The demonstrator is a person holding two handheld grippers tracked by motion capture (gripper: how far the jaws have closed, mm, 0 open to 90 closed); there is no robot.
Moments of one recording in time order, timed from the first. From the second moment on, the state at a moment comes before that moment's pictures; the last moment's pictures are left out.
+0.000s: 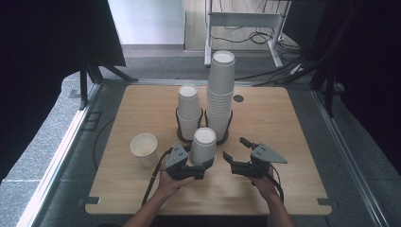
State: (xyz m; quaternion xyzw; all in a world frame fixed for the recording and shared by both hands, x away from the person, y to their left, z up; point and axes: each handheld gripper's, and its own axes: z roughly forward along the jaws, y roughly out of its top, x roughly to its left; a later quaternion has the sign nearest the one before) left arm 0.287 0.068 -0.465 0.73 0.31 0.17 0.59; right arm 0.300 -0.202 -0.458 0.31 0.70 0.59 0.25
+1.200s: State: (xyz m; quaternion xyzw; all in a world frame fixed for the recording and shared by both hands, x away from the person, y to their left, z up) left arm 0.290 0.054 -0.490 0.75 0.31 0.18 0.55; right arm 0.296 -0.185 -0.457 0.30 0.70 0.61 0.20
